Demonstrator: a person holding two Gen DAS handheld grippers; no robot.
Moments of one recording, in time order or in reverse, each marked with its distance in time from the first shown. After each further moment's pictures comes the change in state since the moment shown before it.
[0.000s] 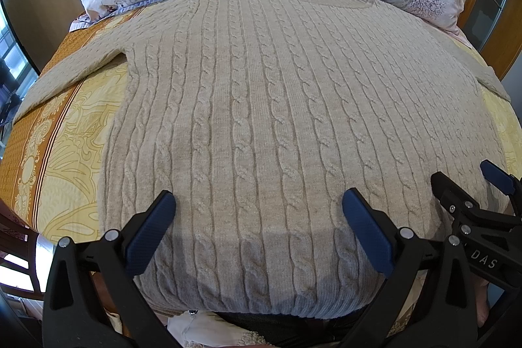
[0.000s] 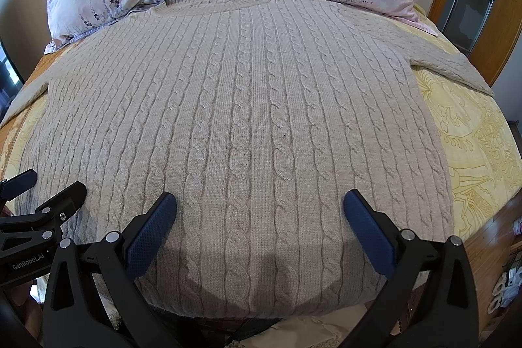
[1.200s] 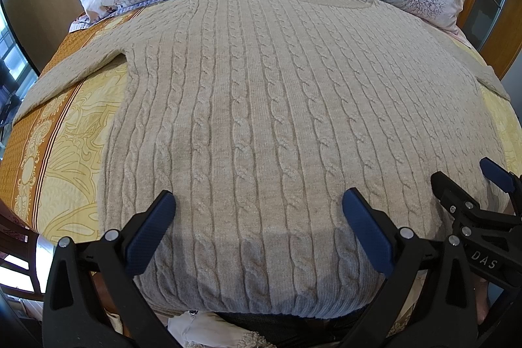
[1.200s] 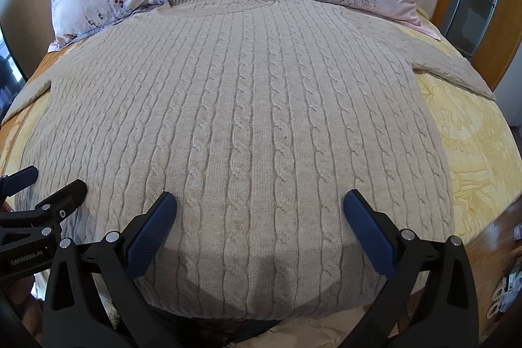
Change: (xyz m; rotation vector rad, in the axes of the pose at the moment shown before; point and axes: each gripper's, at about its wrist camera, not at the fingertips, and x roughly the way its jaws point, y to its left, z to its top) left arm 0.000 0.000 0.000 0.001 0.001 0.000; right arm 0.001 -0.002 -0.004 -0.026 -0.017 0.016
